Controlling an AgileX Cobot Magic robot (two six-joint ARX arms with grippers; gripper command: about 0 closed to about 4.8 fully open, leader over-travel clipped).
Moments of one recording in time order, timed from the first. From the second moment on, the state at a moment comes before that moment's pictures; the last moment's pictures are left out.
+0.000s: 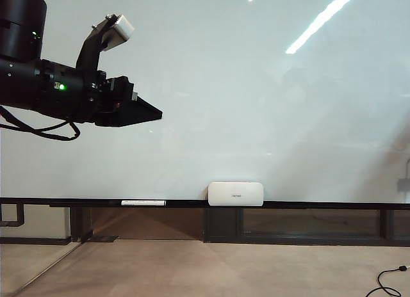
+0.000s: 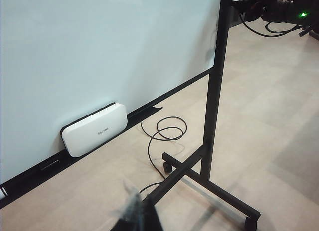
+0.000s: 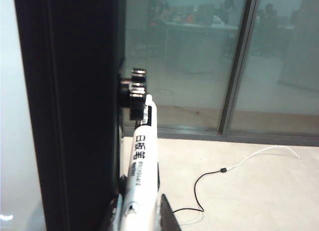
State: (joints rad) left arm -0.38 1.58 0.55 0.92 0.47 0.16; right arm -0.46 2.49 1.71 0.89 -0.36 -0.05
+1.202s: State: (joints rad) left arm -0.46 1.39 0.55 0.85 0.52 -0.04; right arm -0.44 1.54 0.82 0.82 -0.29 0.07
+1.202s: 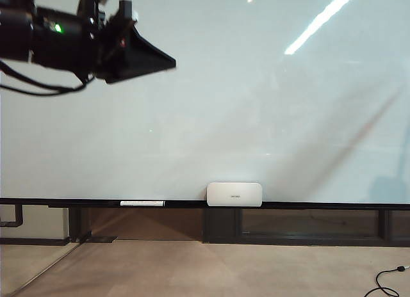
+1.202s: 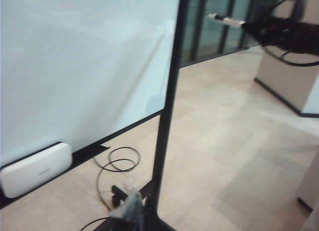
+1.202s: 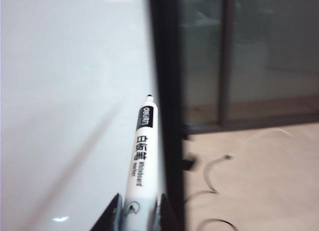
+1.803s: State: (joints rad) left arm -0.35 1.03 0.70 0.36 0.15 0.14; right arm 0.16 1.53 1.07 0.57 -0.19 0.08
